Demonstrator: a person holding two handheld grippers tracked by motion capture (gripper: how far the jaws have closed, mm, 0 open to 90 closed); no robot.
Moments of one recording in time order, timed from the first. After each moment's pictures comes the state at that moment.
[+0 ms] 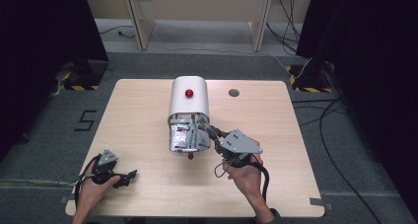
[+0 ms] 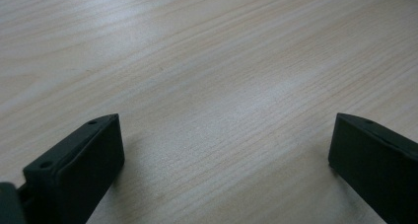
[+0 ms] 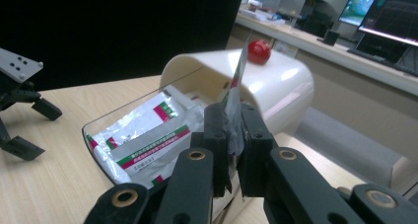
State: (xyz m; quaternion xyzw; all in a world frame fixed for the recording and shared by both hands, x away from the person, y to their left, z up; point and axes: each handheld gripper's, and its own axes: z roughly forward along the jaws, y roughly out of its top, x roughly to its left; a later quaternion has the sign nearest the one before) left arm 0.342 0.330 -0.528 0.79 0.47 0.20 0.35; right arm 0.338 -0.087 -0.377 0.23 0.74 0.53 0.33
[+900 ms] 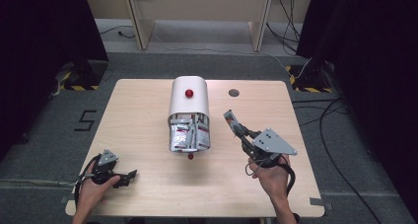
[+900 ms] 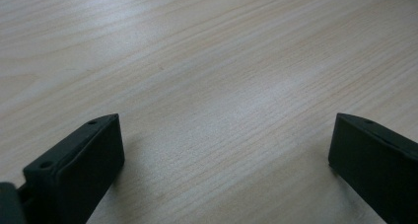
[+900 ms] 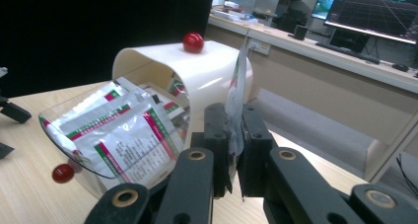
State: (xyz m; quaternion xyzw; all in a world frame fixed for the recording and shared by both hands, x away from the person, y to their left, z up) left arm 0.342 0.331 -0.528 0.79 0.47 0.20 0.35; right arm 0.334 -0.151 -0.369 0.27 0.72 0.54 0.35
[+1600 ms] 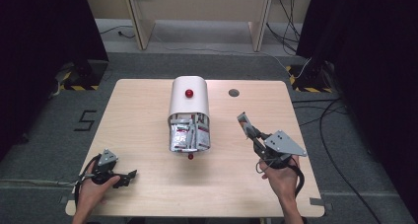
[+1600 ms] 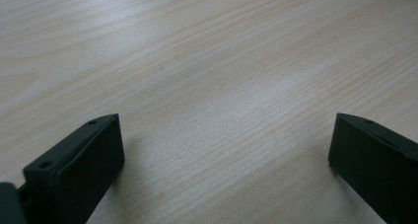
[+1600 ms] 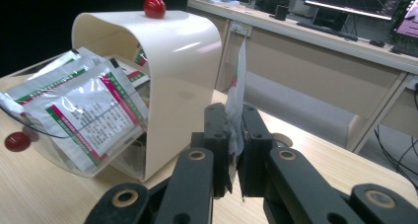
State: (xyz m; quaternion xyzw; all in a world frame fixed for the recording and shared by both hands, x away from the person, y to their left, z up) left arm 0.342 0.331 -0.528 0.79 0.47 0.20 0.35; right arm 0.339 -0.180 -0.386 0.31 0.72 0.51 0.35
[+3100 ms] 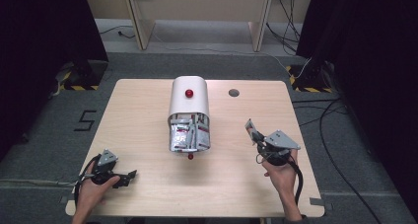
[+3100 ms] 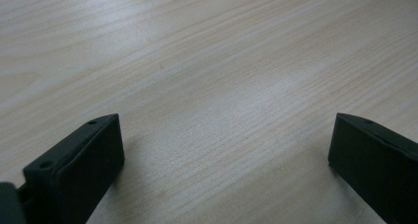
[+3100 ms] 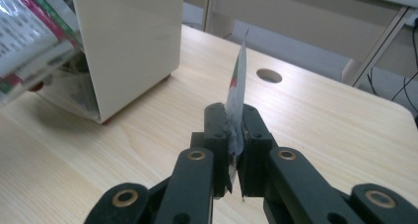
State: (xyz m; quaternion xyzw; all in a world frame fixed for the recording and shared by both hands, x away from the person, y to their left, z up) left arm 0.341 0.331 -0.528 0.79 0.47 0.20 0.35; right arm 0.372 -0.200 -0.439 0.37 0.74 0.45 0.32
